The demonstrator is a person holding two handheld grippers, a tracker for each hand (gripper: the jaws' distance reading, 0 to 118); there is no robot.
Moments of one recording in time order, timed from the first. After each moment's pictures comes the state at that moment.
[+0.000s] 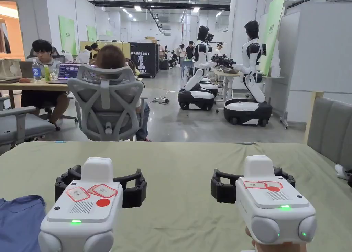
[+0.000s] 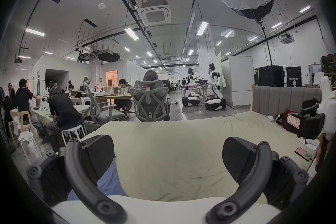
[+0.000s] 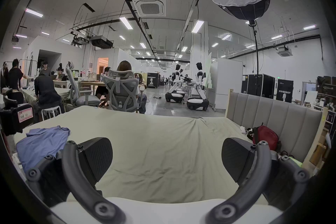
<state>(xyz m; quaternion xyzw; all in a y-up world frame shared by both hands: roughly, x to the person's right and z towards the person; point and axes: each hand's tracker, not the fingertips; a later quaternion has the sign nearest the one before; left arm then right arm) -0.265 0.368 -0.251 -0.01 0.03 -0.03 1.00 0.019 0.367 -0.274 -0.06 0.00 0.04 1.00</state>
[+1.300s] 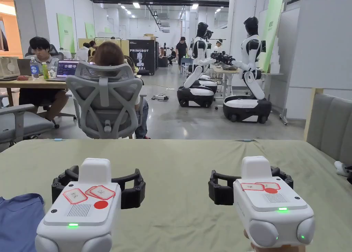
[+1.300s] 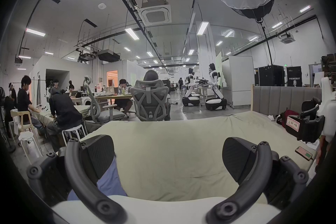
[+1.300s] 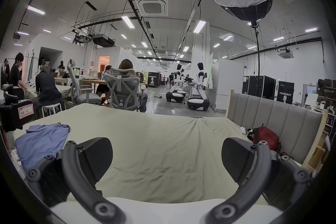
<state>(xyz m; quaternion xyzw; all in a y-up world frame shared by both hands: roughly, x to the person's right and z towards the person) -0.264 0.363 -0.248 -0.01 0.03 -0.04 1.00 0.014 0.360 -0.272 -0.06 0.00 0.05 1.00</state>
